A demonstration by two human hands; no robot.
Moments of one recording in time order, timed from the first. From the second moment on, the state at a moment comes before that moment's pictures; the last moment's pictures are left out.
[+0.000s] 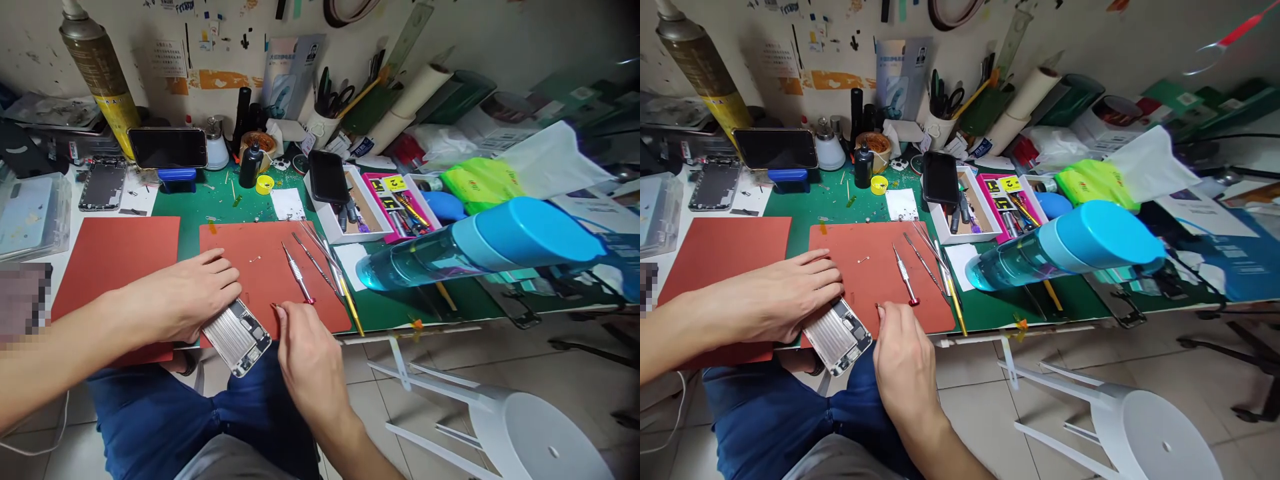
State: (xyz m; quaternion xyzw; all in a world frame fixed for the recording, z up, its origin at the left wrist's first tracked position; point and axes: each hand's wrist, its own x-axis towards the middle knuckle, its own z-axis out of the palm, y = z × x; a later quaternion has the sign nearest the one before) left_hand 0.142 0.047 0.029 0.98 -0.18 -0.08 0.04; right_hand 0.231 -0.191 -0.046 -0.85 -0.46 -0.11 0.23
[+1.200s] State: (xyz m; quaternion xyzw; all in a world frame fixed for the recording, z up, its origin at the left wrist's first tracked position) left_hand 0.088 -0.012 -0.023 0.95 0.05 0.14 0.27; right_hand 0.258 -0.177 -0.037 -0.70 -0.67 -0.02 0.26
